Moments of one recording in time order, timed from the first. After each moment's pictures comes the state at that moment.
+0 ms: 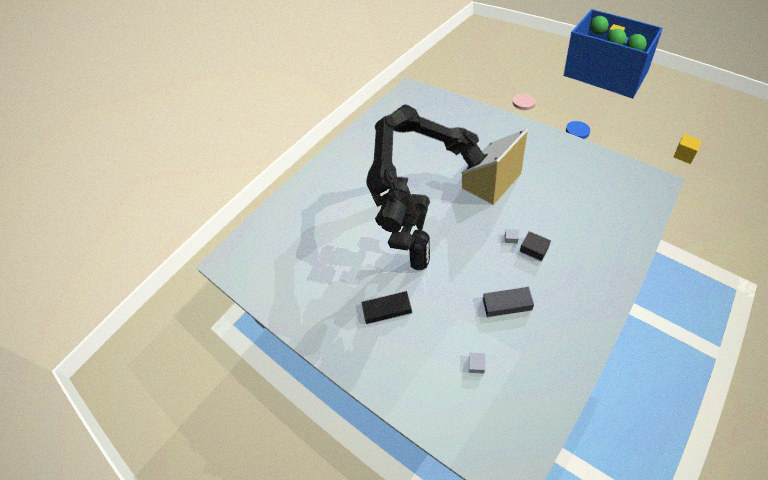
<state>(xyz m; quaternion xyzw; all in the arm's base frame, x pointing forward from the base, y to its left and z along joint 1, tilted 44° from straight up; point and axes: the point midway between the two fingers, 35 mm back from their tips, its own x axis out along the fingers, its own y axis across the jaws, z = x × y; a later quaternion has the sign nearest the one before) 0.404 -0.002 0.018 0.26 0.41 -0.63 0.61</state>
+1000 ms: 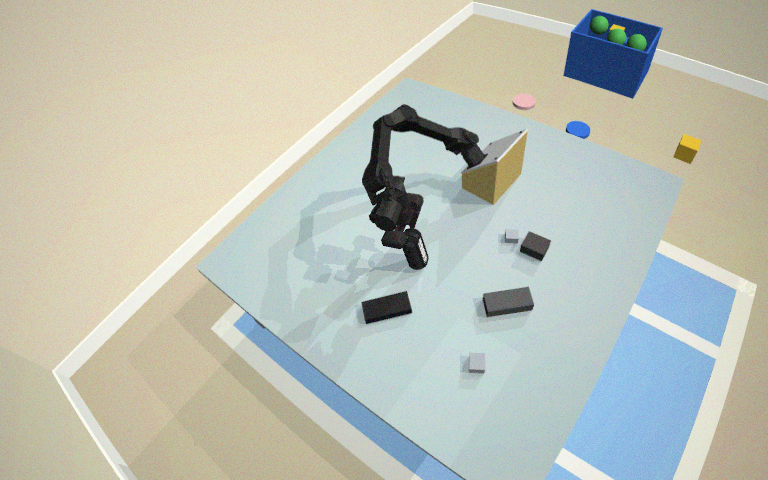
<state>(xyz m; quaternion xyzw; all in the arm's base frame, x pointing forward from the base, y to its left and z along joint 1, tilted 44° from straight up) 0.408 -0.019 0.031 0.24 0.39 -0.63 0.62</state>
